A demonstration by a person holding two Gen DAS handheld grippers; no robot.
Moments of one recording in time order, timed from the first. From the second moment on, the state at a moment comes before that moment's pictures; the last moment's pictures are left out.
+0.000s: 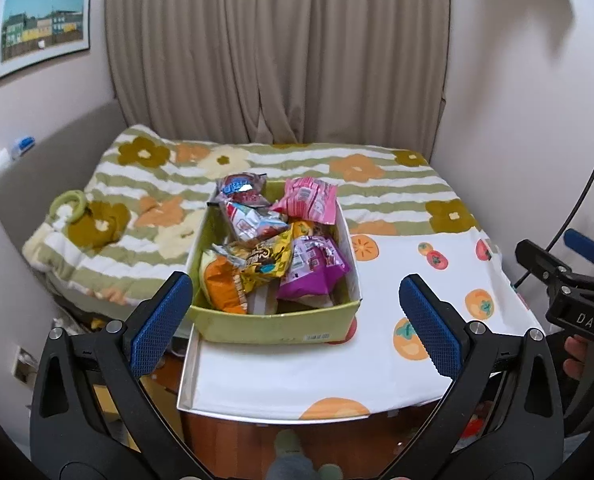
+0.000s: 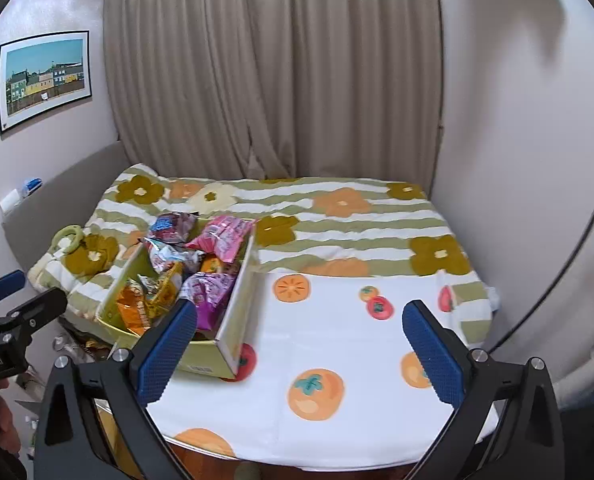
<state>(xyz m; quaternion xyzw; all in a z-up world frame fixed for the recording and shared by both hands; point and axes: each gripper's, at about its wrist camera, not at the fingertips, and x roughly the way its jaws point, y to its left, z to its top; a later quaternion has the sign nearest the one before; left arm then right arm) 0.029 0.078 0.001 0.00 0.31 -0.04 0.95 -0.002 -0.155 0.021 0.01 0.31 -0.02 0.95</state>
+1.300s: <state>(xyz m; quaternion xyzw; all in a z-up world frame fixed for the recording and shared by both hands) 0.028 0.049 0.000 0.01 0.31 -0.05 0.95 -0.019 -0.175 0.017 0.02 0.31 -0.04 0.95</state>
